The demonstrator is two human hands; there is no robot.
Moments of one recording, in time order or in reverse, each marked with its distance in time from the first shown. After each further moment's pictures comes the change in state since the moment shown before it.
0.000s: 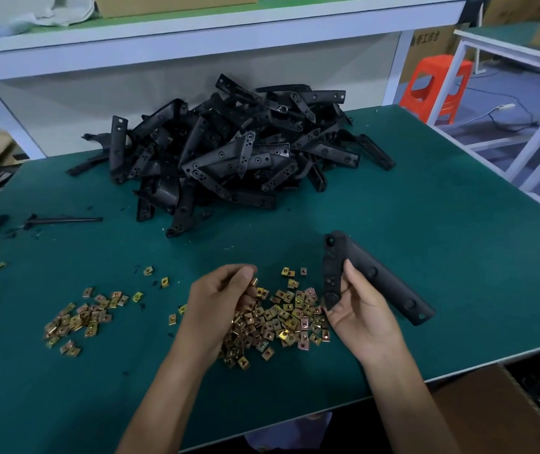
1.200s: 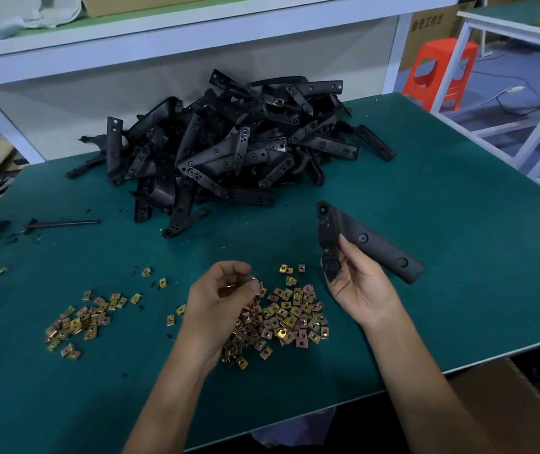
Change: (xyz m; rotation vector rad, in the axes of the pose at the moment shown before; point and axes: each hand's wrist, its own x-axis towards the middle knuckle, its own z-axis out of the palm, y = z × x) left_hand -0.004 0.000 0.008 -0.005 0.048 0.031; right_hand 0.031 -0.022 0.007 0.063 -0.080 0.035
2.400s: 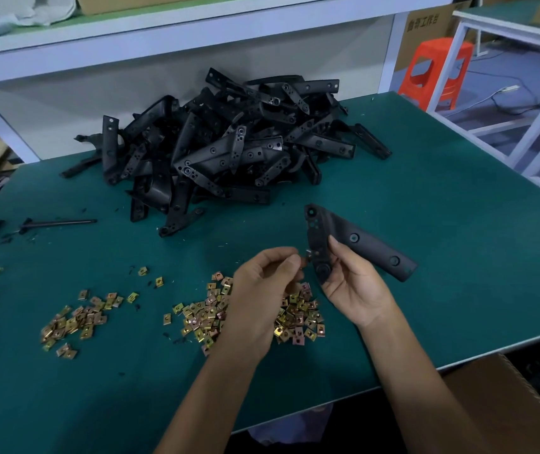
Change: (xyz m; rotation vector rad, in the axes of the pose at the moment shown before) left_hand -0.005 0.020 0.066 -0.290 -0.094 -0.097; right_hand -0.001 0.002 -0.005 -0.166 -0.072 0.010
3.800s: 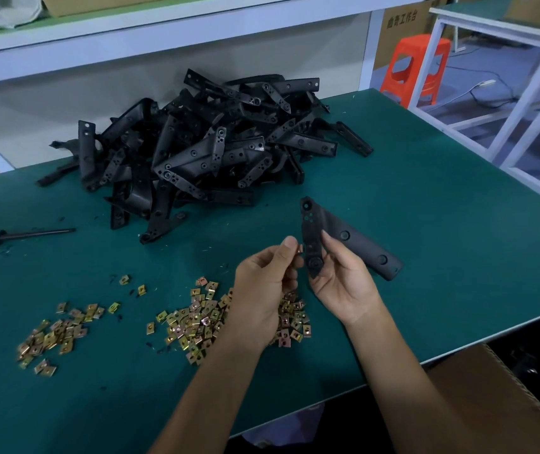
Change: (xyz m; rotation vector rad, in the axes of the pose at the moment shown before) left_hand 0.011 0.002 0.027 -0.037 -0.033 -0.090; right_hand 0.001 -0.004 -0.004 0.087 0.031 -0.036
